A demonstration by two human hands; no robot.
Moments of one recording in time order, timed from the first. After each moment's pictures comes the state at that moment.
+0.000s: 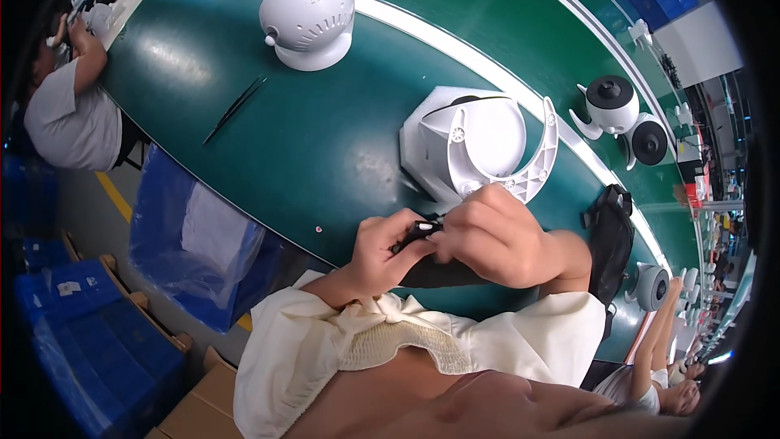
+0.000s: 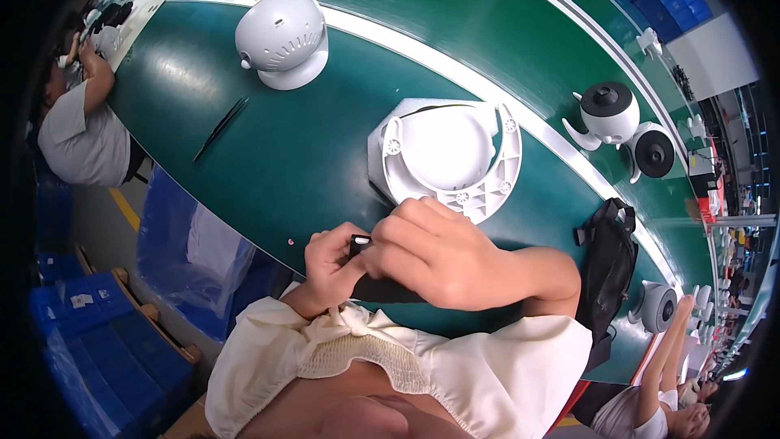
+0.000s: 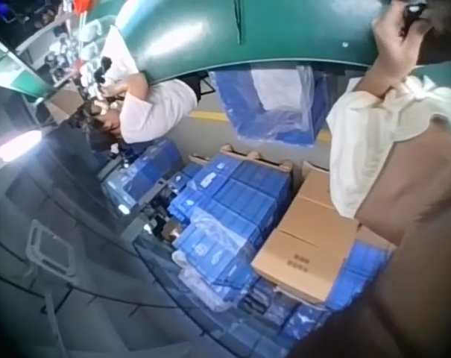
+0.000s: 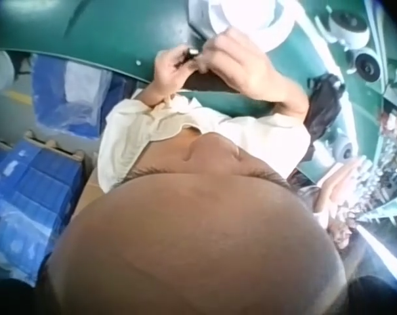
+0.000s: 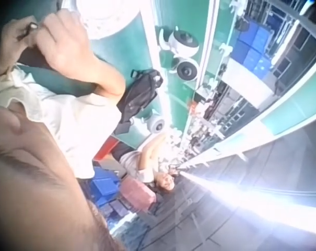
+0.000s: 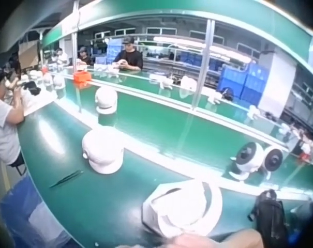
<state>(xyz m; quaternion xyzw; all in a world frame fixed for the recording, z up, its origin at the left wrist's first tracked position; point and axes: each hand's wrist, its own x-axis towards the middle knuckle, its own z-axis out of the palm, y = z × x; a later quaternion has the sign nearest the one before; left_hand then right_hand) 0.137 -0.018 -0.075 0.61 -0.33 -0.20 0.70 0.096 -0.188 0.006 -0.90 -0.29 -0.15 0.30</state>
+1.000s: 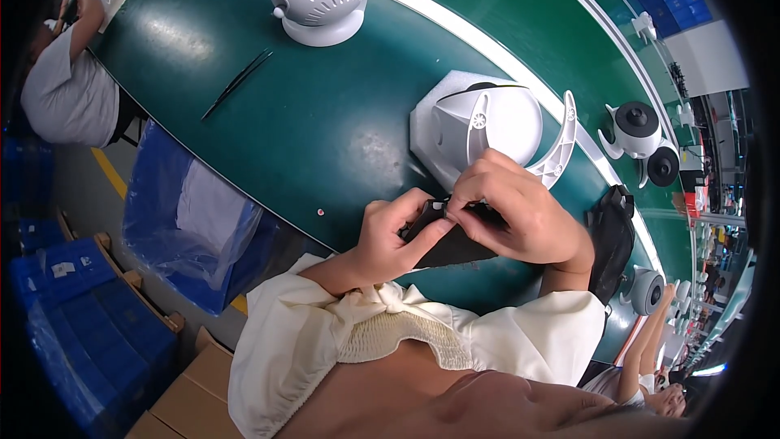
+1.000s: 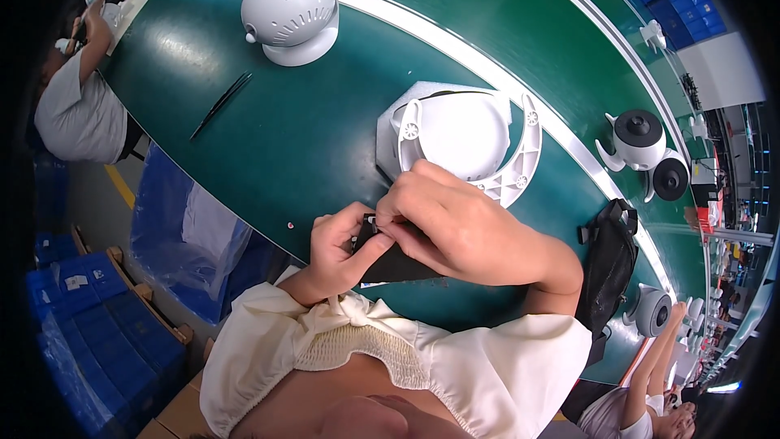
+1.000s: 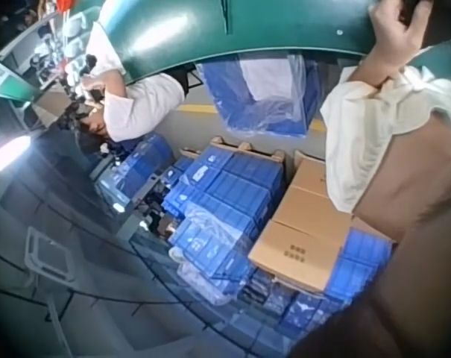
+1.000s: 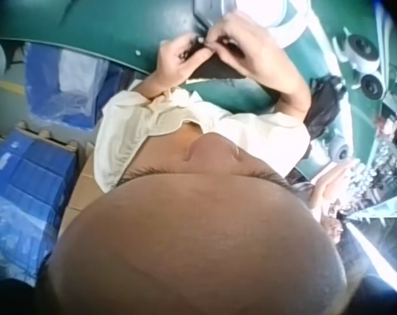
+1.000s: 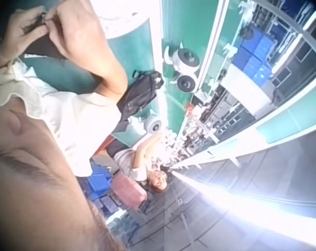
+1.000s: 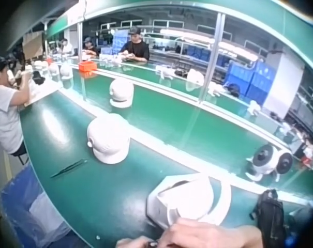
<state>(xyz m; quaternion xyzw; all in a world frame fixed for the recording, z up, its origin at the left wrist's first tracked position) 0.161 -0.014 -0.084 0.63 -0.30 -0.20 0.69 0.132 -0.181 -0.001 -0.88 -0.21 -0.02 0.42</state>
